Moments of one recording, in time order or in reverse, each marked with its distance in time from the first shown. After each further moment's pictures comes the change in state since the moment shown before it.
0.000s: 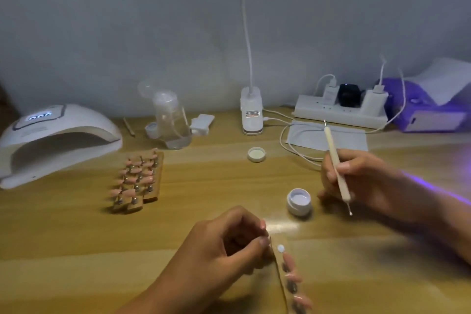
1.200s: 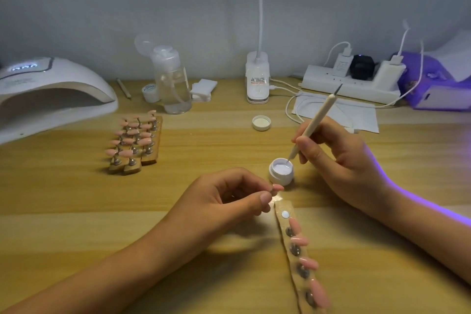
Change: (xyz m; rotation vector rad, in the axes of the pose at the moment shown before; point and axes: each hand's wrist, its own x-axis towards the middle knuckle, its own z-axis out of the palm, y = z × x) left_hand 0.006 -0.008 -0.011 -0.106 -0.019 0.007; right_hand 0.015 0.030 0.050 -0.820 0.271 -0.558
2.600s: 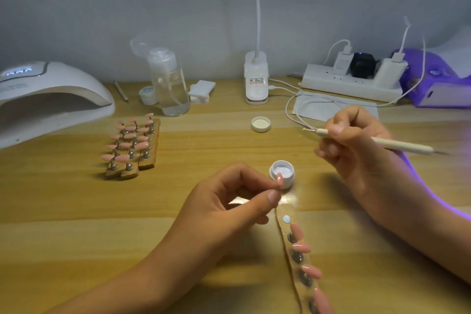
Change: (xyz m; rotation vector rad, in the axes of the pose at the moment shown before) left_hand -0.004 0.008 0.016 -0.099 0.111 0.084; right_hand -0.005 -0.012 -0.007 0.749 0.220 0.338
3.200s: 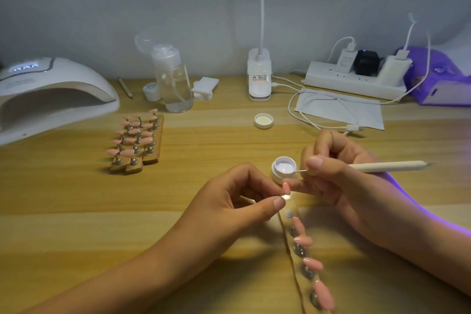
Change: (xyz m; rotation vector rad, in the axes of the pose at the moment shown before) left_hand 0.002 -0.007 -0.003 0.115 -0.061 -0.027; right_hand -0.022 0.000 0.025 0.126 -0.186 0.182
